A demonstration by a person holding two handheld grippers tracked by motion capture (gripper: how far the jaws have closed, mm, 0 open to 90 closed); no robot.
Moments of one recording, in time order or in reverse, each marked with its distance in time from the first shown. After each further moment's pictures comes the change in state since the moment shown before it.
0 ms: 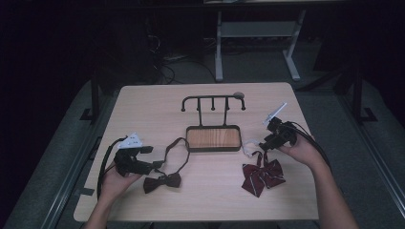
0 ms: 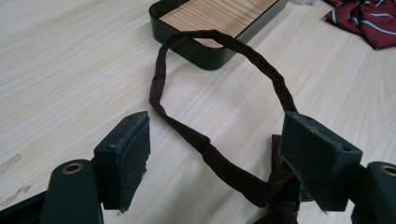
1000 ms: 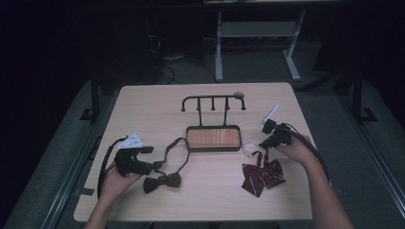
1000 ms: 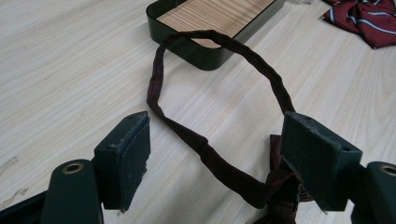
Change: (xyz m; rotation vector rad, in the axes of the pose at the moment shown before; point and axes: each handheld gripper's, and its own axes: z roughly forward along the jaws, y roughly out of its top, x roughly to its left) left arm -0.001 0.001 0.001 -0.002 -0.003 0.003; right arm -0.006 0.004 0.024 0.085 -0.045 -0.003
